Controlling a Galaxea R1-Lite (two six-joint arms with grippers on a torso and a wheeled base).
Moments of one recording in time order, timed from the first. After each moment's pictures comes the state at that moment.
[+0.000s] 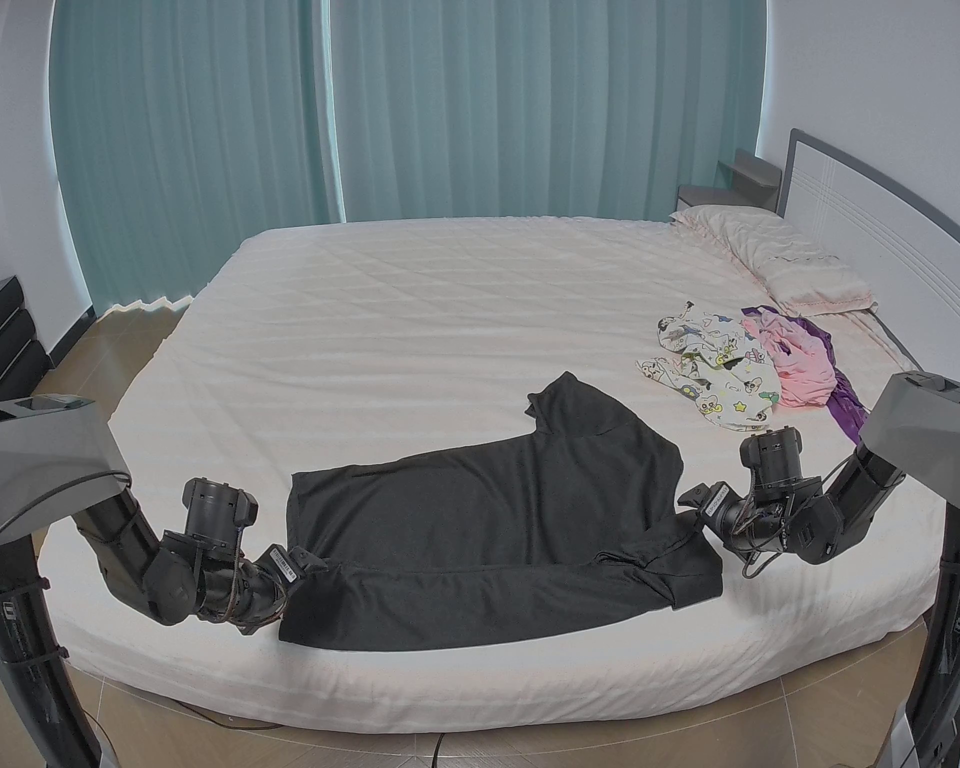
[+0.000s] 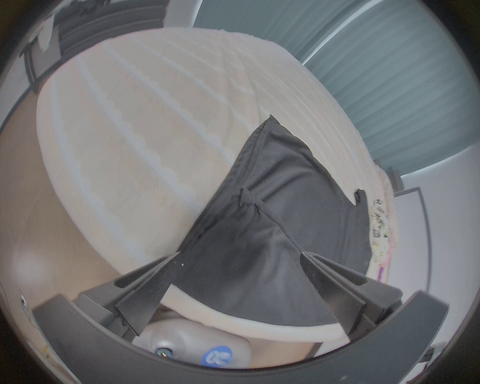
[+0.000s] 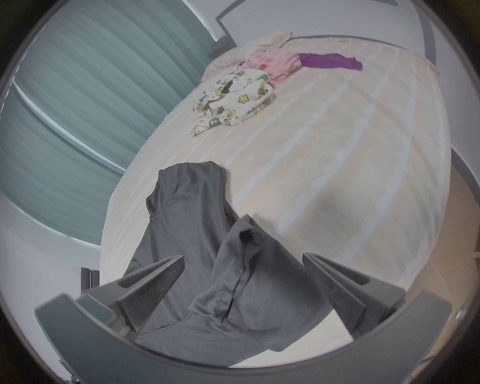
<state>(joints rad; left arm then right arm) -0.17 2.10 -0.58 -0.62 -0.08 -0.93 0.19 2.22 -0.83 -0.64 -0.09 0.88</state>
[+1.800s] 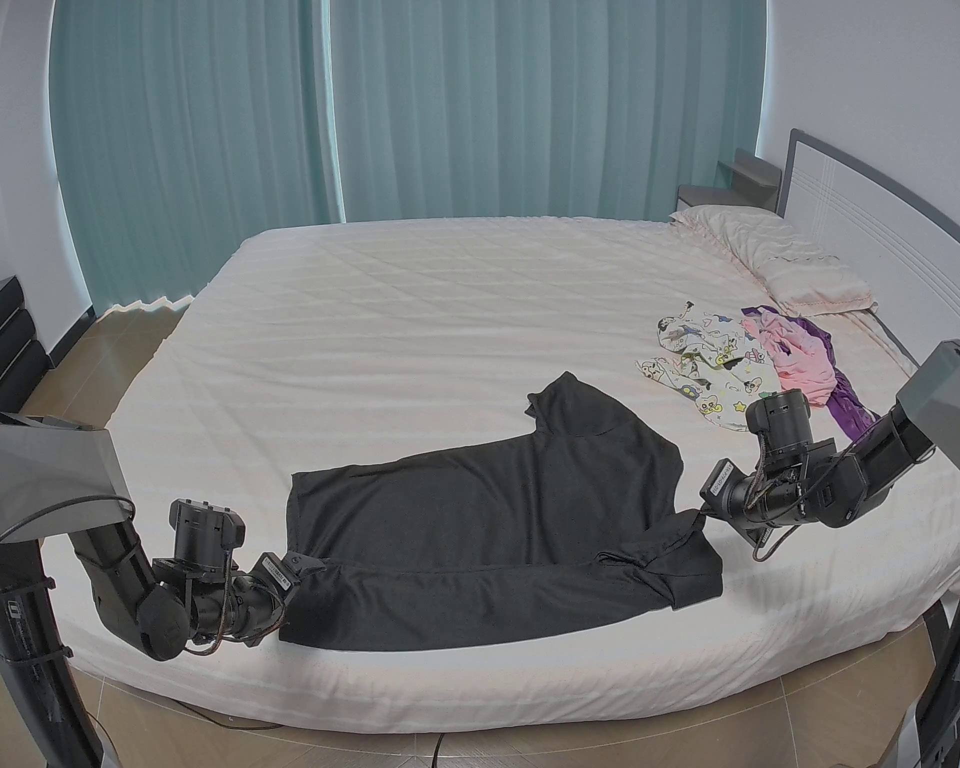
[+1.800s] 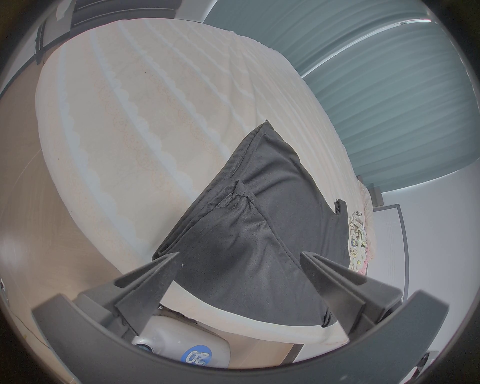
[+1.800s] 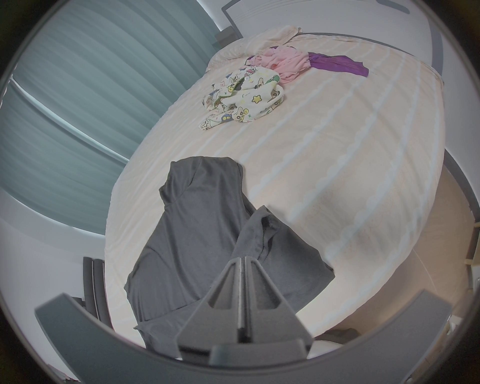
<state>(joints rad) -0.17 2.12 -0.41 -0.92 -0.11 -1.03 0.22 2.08 -0.92 -0.36 -0.05 0.88</state>
